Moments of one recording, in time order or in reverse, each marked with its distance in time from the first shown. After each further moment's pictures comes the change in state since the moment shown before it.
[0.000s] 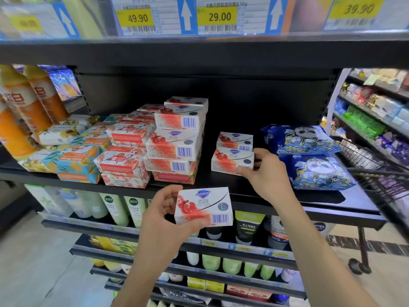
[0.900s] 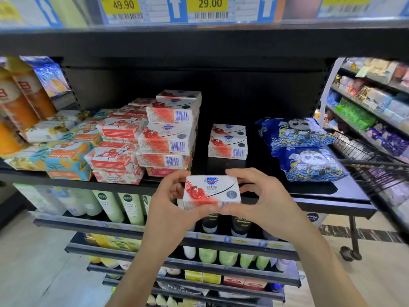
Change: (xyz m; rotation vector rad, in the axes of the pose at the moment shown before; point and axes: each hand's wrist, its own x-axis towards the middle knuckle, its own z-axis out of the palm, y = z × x) left_hand 0.016 0.004 0.016 -0.004 -0.071 0.109; right_hand -0.078 -0.013 -0.023 0.200 -0.302 -0.168
